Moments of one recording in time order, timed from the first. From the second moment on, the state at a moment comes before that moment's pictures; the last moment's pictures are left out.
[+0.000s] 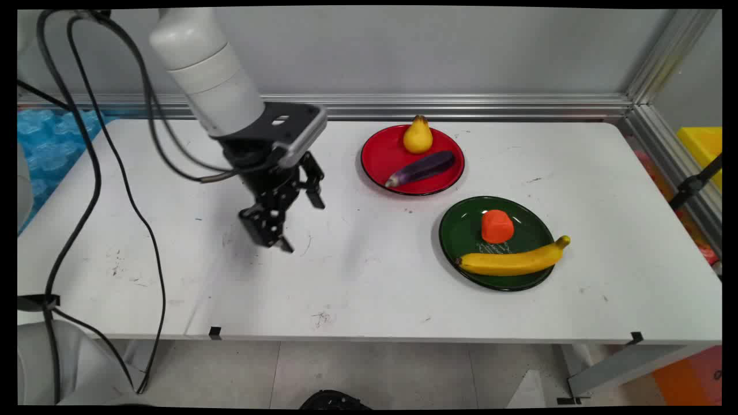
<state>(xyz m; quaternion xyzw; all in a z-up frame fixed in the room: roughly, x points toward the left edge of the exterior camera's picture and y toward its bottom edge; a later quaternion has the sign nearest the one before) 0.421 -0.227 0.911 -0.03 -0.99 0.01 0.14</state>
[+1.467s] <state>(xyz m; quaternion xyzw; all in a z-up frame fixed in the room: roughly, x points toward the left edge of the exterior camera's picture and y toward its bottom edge) 0.373 -0.389 0.840 0.40 -0.88 0.15 0.22</state>
